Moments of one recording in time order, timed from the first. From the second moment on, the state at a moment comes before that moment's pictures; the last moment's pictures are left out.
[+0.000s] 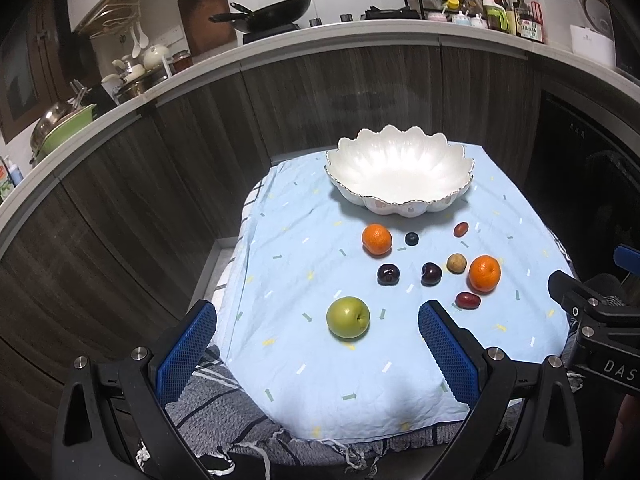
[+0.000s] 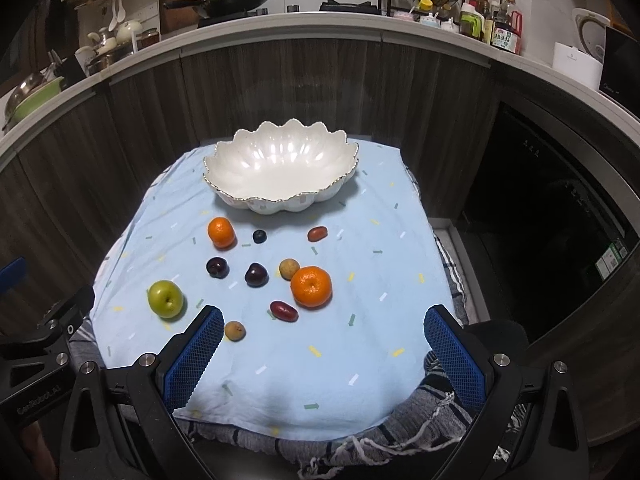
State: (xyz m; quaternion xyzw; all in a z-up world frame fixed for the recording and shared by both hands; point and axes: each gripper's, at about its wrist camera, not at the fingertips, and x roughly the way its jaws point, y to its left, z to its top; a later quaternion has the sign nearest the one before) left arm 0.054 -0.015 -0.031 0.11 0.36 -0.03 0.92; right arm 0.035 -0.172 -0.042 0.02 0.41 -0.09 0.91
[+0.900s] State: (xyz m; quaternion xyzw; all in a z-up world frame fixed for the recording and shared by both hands) left arm 0.117 -0.014 -0.094 0.11 0.44 -0.06 0.89; right arm 0.093 -0.161 -0.095 0.01 0.46 -0.06 0.88
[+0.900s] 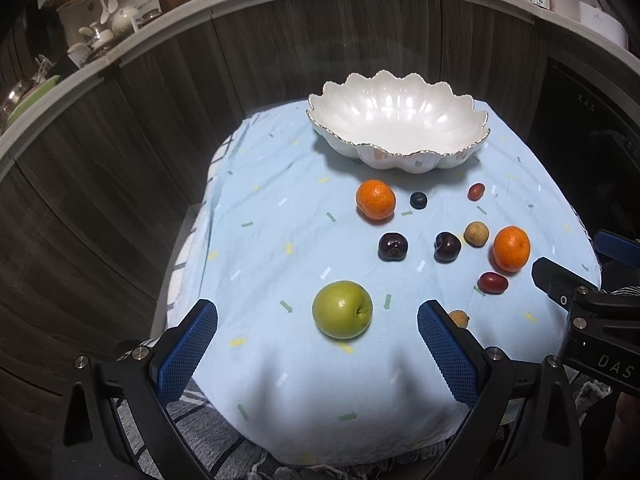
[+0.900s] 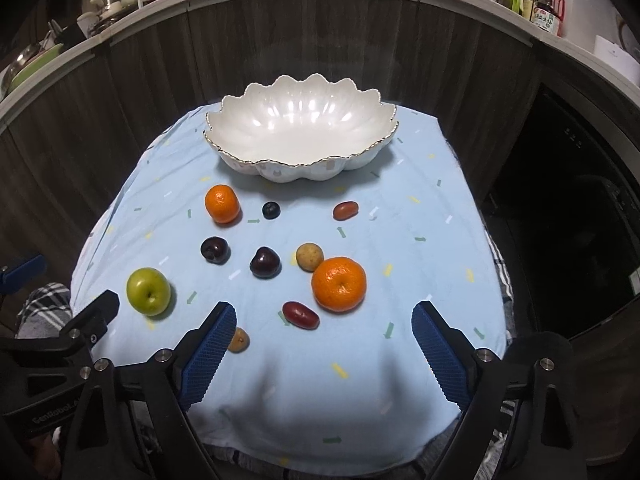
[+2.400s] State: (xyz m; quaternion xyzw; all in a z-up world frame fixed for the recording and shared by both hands) left arm 0.170 -0.018 -0.179 0.09 0.52 -0.12 0.84; right arm 0.141 -0.157 -0.164 0.04 0.54 -0.06 0.84
